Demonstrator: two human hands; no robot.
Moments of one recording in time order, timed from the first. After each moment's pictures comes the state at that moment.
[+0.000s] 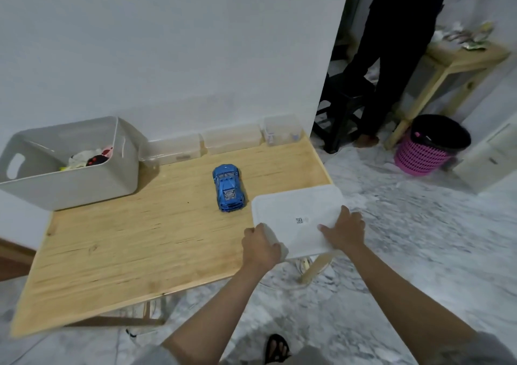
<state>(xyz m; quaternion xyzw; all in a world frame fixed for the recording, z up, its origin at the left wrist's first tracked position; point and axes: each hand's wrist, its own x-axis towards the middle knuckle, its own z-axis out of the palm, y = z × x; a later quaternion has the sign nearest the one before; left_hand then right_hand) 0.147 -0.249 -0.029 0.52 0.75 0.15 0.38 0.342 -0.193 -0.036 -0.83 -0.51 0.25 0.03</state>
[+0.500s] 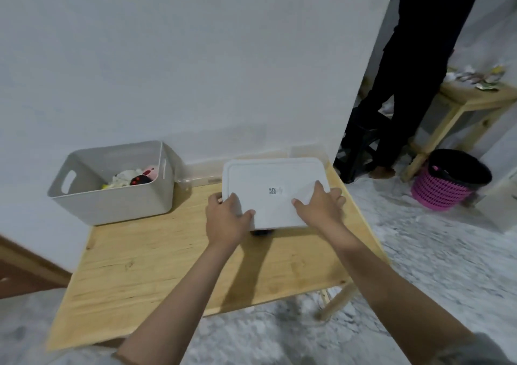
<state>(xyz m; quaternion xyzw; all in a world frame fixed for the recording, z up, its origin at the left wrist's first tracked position) 0.016 -0.211 0.062 0.53 0.76 0.33 0.18 0.203 -0.154 0.074 -0.77 -0.57 0.24 0.15</state>
